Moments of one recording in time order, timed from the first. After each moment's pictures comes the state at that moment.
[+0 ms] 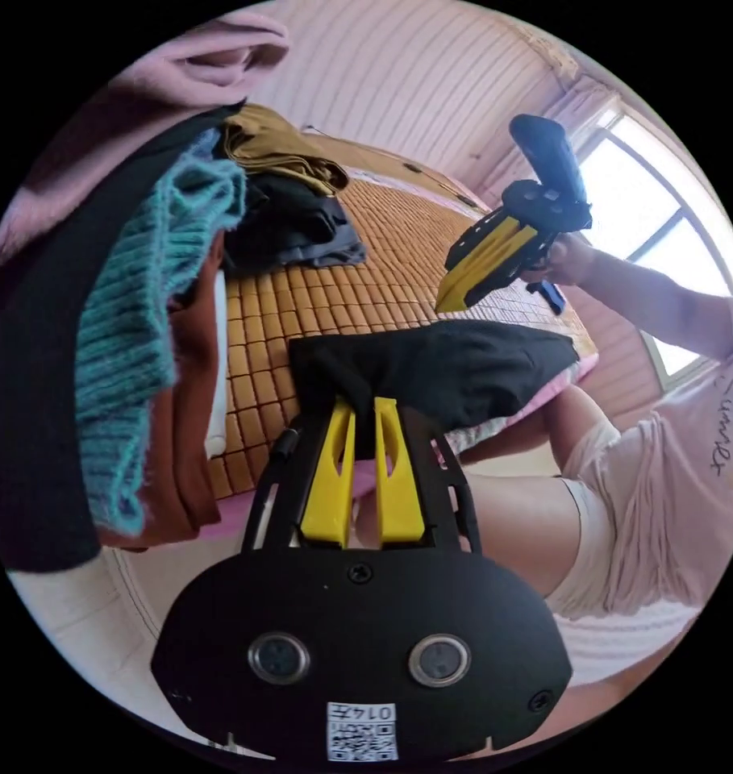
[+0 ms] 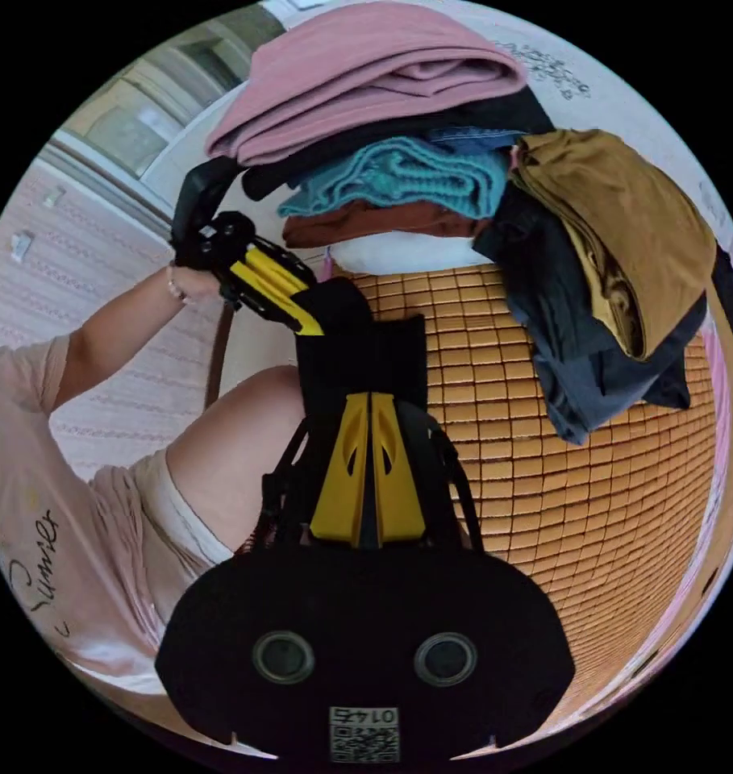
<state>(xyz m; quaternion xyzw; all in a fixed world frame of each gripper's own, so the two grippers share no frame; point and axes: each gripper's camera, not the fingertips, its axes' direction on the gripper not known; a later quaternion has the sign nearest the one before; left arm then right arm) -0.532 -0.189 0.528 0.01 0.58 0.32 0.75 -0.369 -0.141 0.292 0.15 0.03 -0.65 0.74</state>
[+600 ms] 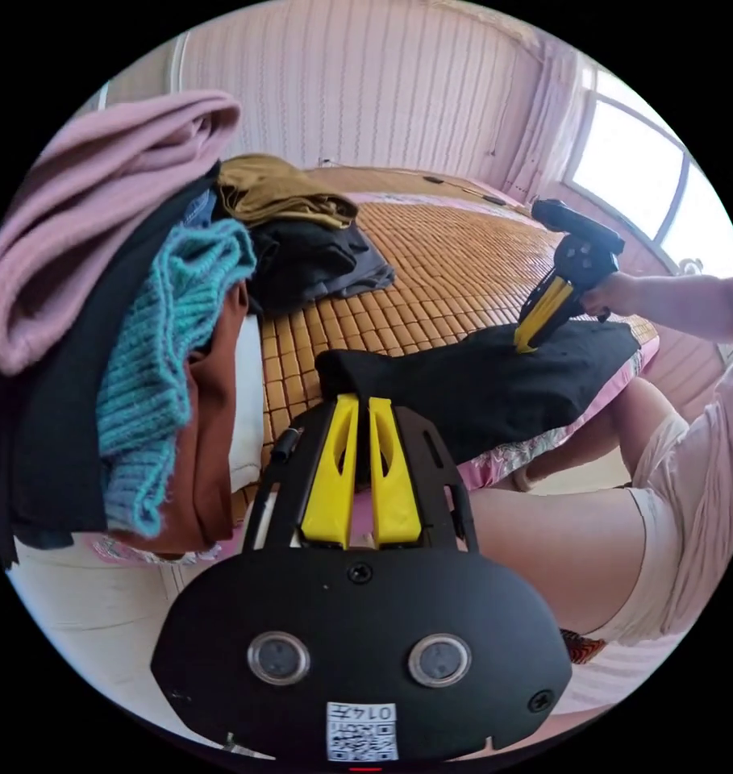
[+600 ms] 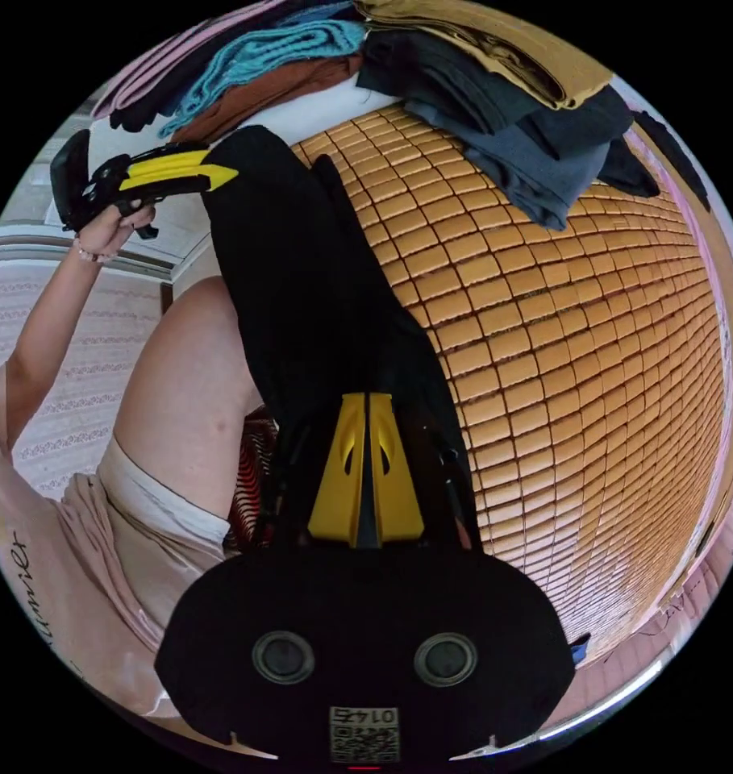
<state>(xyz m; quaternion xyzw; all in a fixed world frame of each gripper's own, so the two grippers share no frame) -0.508 -0.162 0.493 0.12 0.49 0.32 0.80 -0.326 -0.155 0.331 0.12 0.09 -0.53 0.83</state>
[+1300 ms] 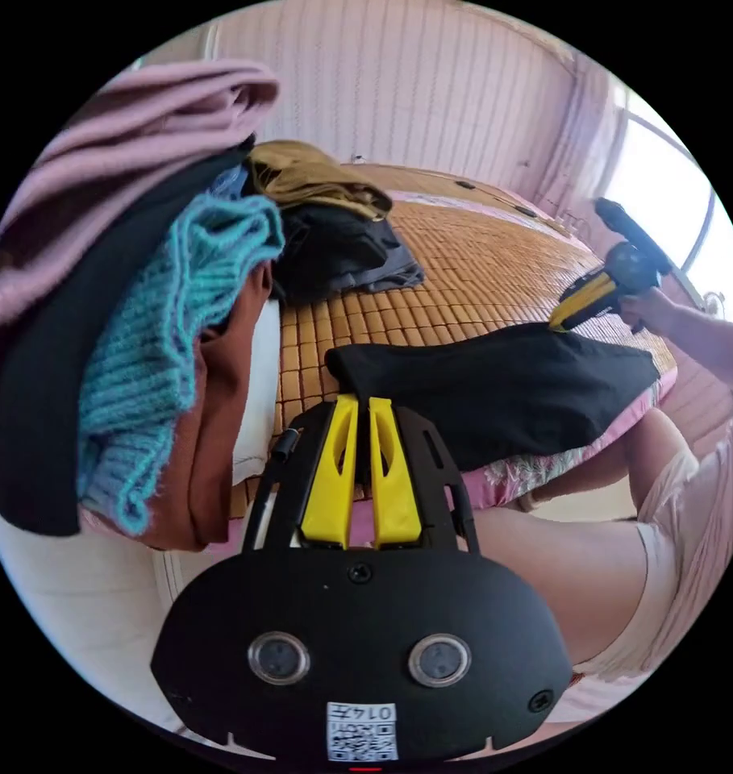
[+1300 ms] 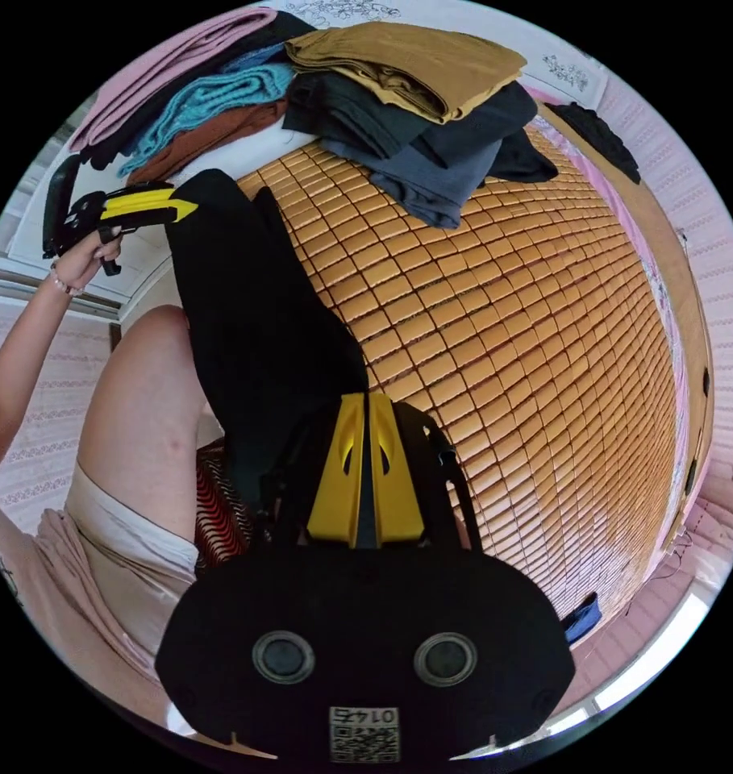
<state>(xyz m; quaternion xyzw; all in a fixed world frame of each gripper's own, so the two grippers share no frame) -0.448 -0.145 0.505 0.08 0.47 0.28 0.83 -0.310 -0.160 0.305 0.20 0.15 -0.45 0.86</state>
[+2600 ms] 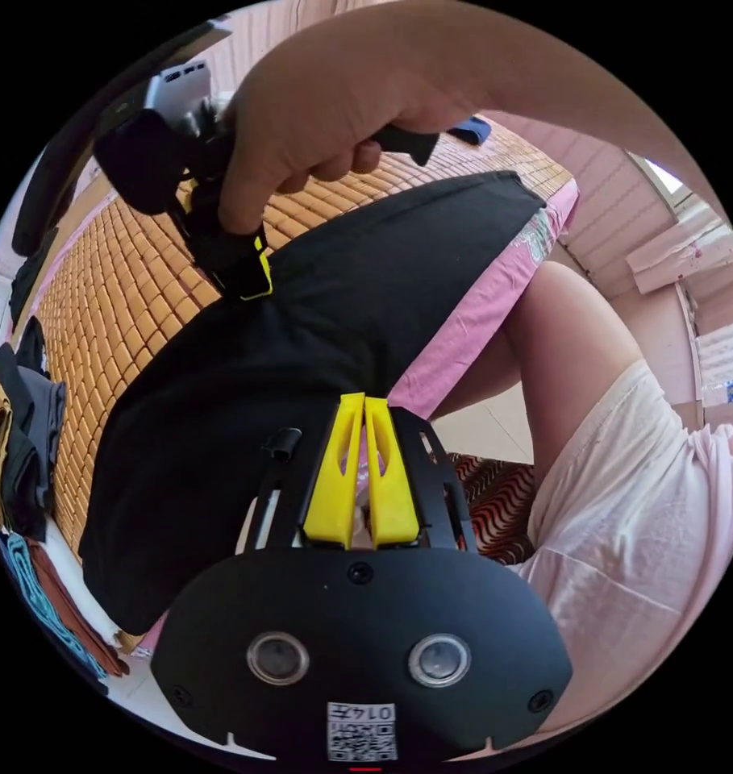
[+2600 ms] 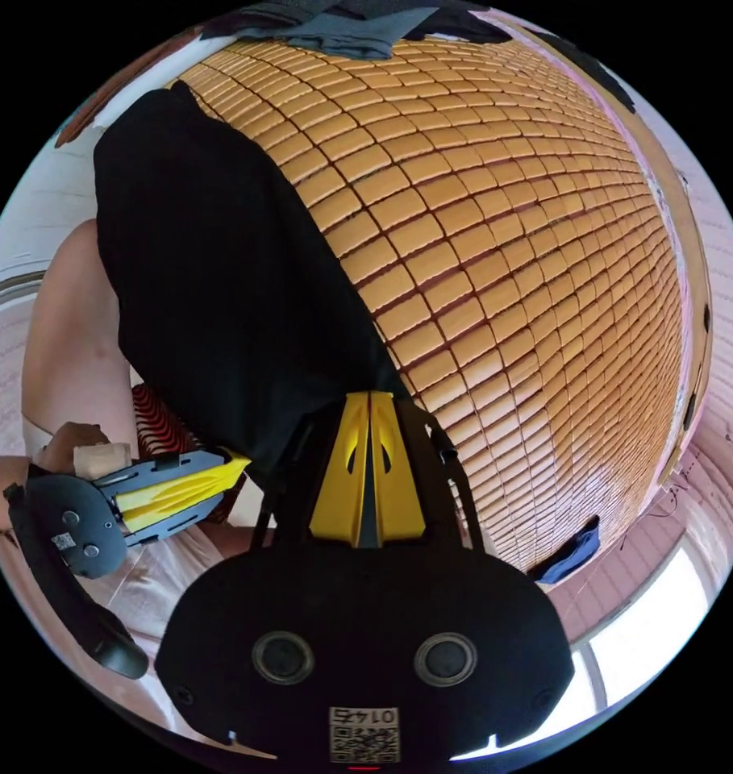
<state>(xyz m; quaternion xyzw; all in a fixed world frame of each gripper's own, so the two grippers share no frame) -0.084 0.098 0.240 0.03 0.46 0.59 0.67 -0.084 -0.163 0.384 0.10 0.22 -0.39 0.89</state>
